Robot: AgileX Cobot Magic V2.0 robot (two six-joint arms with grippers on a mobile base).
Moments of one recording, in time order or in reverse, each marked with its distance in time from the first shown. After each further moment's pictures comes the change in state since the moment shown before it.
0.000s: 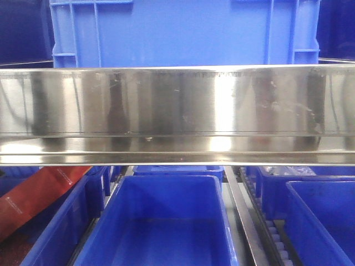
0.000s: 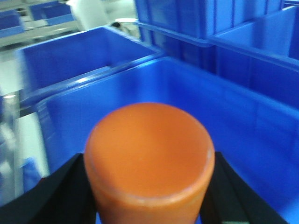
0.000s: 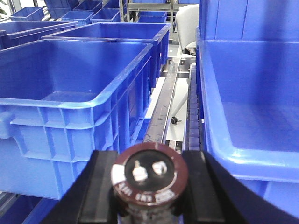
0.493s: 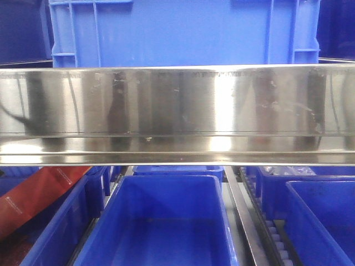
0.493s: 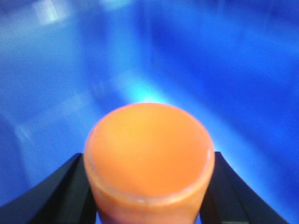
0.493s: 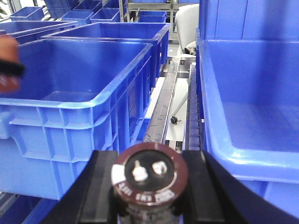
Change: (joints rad) left arm -0.027 0.396 -0.183 0.000 0.076 0.000; right arm 0.000 0.000 0.000 0.002 0.000 0.000
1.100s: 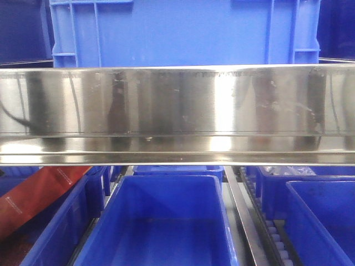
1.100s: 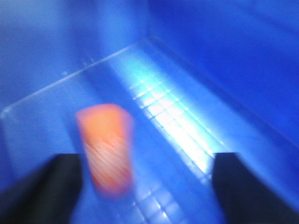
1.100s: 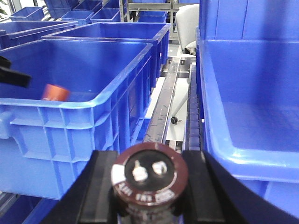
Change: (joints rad) left arm 0.000 -0.032 -0.011 -0.013 0.044 0.000; right arm 0.000 0.000 0.000 0.000 0.000 0.000
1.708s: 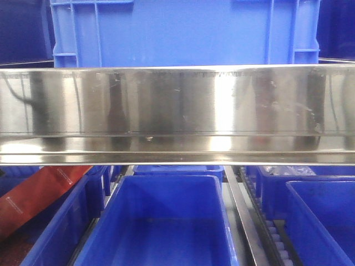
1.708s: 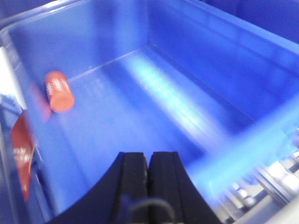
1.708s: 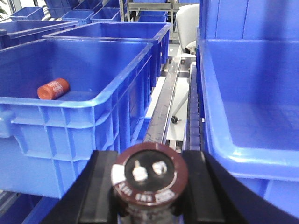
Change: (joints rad) left arm 0.015 -0.470 0.218 0.013 0.191 -0.047; right arm 0.000 0.000 0.000 0.000 0.008 0.000
